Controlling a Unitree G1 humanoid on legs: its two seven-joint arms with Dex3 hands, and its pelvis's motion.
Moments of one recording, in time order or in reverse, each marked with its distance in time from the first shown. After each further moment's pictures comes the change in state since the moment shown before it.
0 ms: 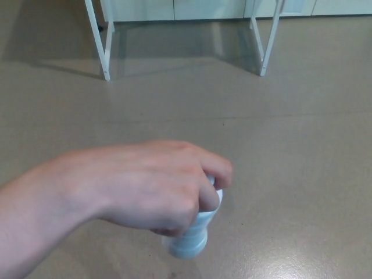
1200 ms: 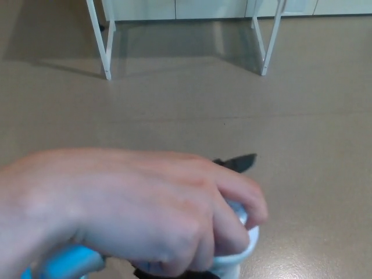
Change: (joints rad) left_arm -0.156 0.098 -0.531 -1.151 0.029 0.391 -0.143; right_arm -0.020 0.006 0.020 0.026 -0.003 0.001 0.016
